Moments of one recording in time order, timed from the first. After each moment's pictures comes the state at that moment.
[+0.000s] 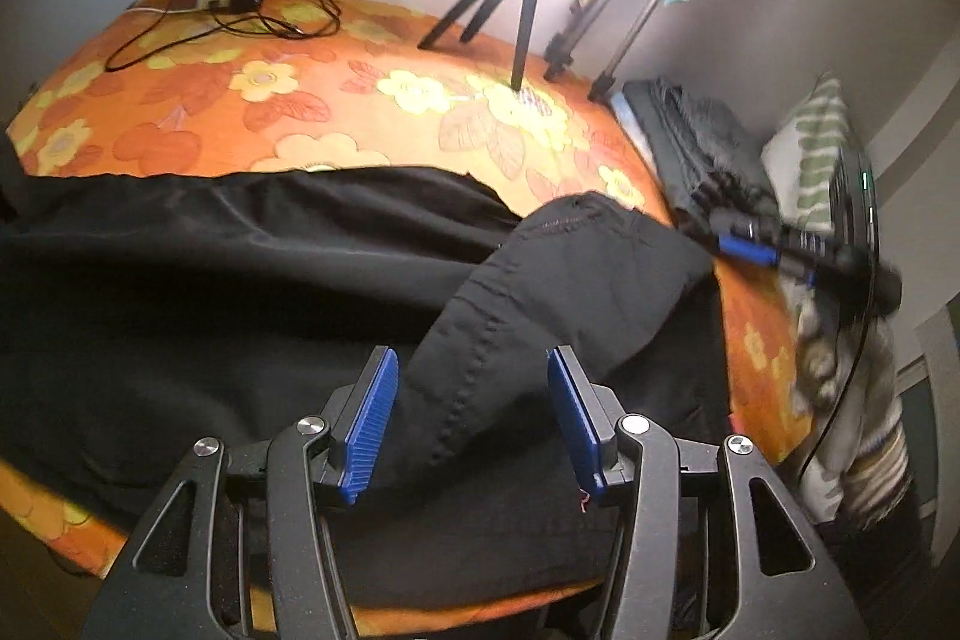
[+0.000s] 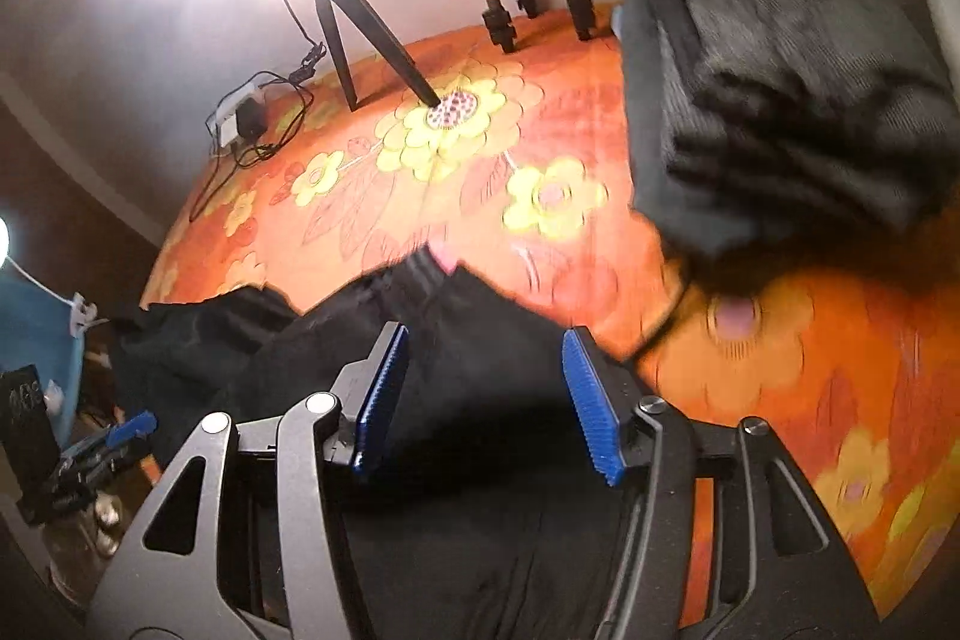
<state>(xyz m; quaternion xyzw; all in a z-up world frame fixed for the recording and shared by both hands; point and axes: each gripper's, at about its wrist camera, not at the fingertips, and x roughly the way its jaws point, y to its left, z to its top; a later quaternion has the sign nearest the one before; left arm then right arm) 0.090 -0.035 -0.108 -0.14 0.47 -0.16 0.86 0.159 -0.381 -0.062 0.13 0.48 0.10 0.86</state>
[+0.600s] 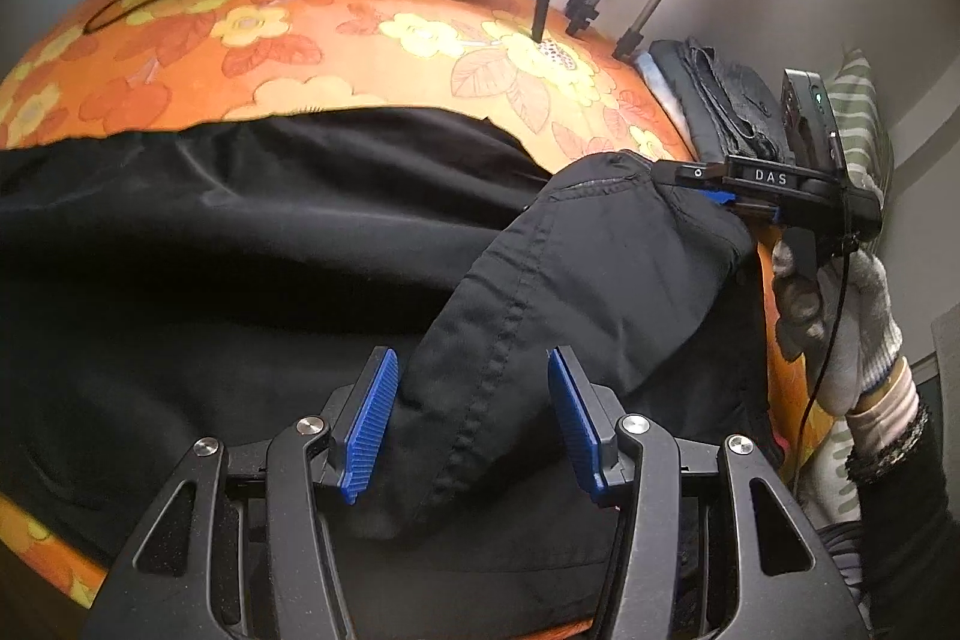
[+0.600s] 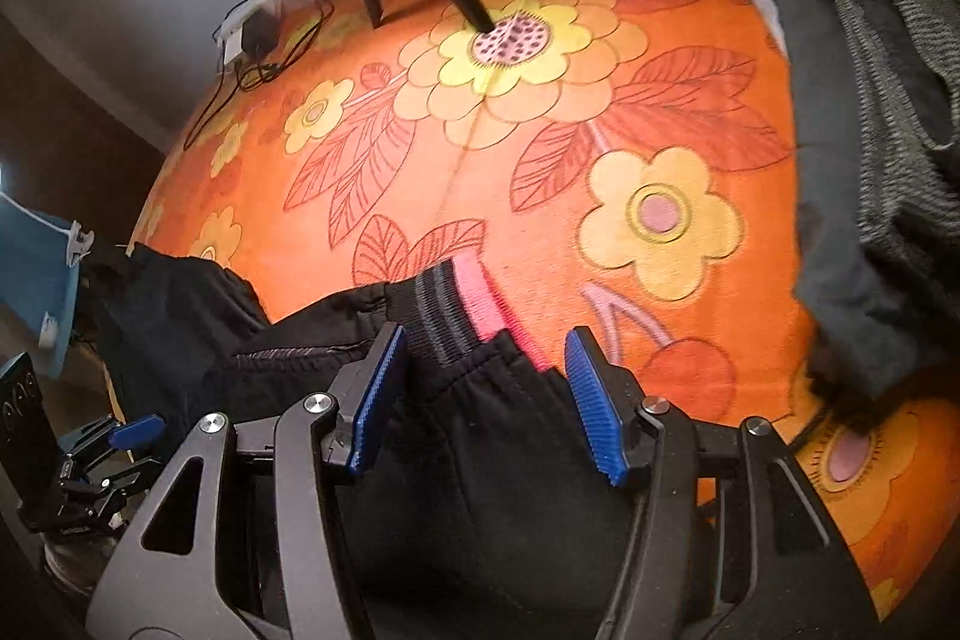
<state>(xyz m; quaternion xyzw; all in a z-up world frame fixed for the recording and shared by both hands) 0.108 -0.042 -0.143 -0.15 0.51 -0.16 0.83 0.228 -0.339 -0.121 0.09 0.55 0.18 0.81</state>
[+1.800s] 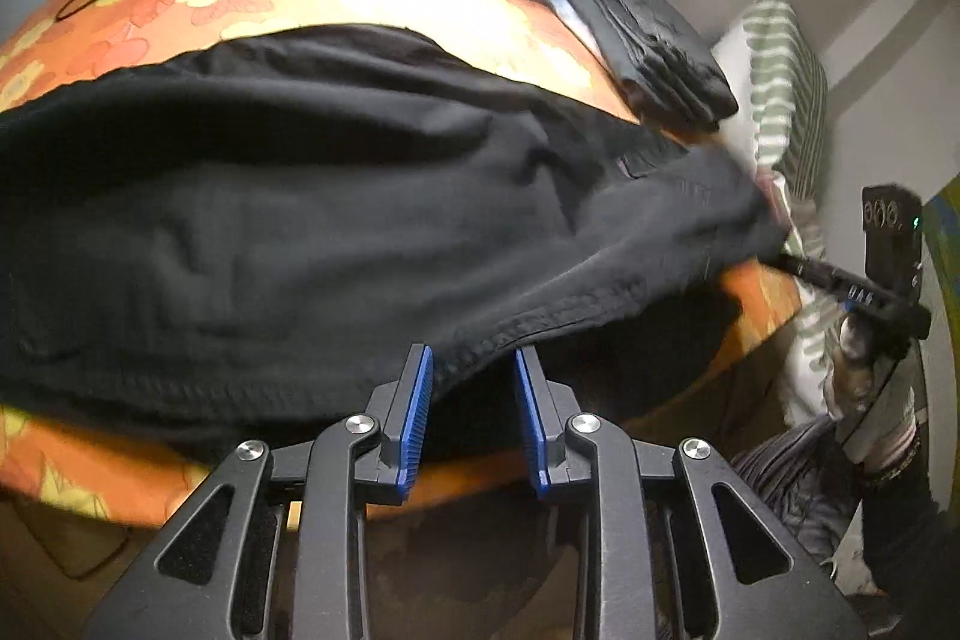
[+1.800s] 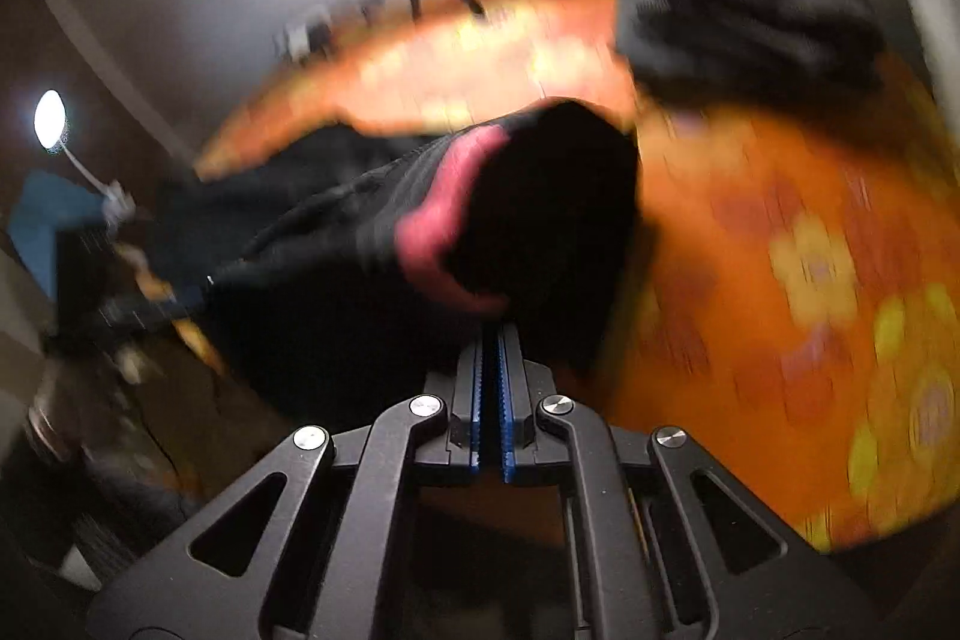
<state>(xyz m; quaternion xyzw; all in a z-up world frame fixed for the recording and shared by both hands) 0.036 -0.041 -0.144 -0.11 0.51 -0.24 0.82 -0.019 -0.400 -0.070 0.08 0.50 0.15 0.85</state>
